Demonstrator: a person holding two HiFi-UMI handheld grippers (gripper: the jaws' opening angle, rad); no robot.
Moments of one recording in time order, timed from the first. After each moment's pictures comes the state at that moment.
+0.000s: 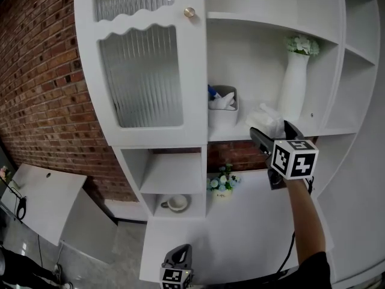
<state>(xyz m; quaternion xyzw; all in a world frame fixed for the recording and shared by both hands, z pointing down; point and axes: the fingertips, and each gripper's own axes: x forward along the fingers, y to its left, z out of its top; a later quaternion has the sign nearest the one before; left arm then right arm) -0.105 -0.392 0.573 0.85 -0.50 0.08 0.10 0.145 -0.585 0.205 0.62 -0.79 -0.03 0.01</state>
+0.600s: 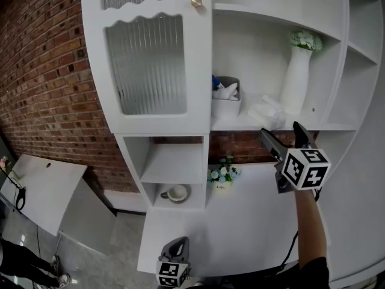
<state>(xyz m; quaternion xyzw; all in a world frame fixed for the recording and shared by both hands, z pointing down) -0.112 -0.384 0.573 0.85 -0.52 0.07 0.10 0.157 -0.542 0.207 0.61 -0.79 -0.06 -0.02</state>
